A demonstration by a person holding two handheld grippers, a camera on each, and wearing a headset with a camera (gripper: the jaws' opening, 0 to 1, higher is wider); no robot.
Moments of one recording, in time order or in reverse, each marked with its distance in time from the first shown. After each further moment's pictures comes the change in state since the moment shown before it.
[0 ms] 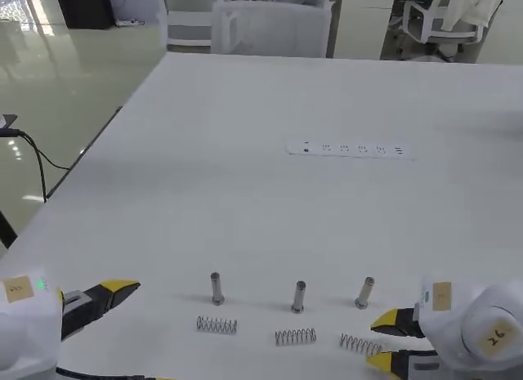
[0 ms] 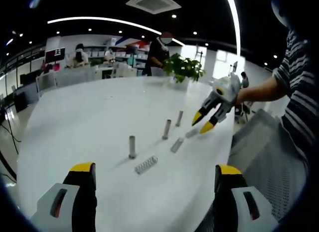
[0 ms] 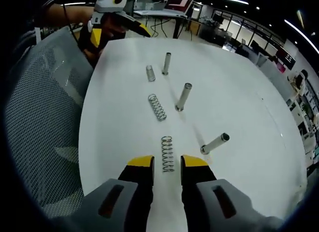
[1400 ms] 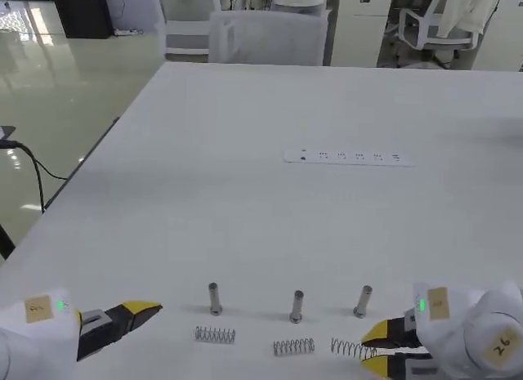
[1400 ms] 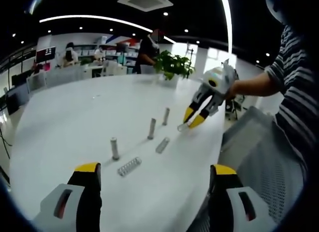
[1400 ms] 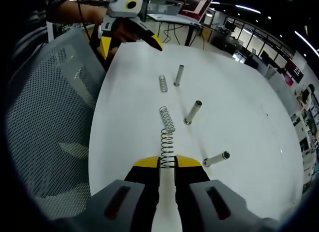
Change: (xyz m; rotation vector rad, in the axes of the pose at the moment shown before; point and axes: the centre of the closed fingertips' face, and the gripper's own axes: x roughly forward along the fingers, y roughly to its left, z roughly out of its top) left arm 0.013 -0.026 -0.002 0.013 0.022 -0.092; right arm -0.015 0.014 0.025 -0.108 -0.040 0.064
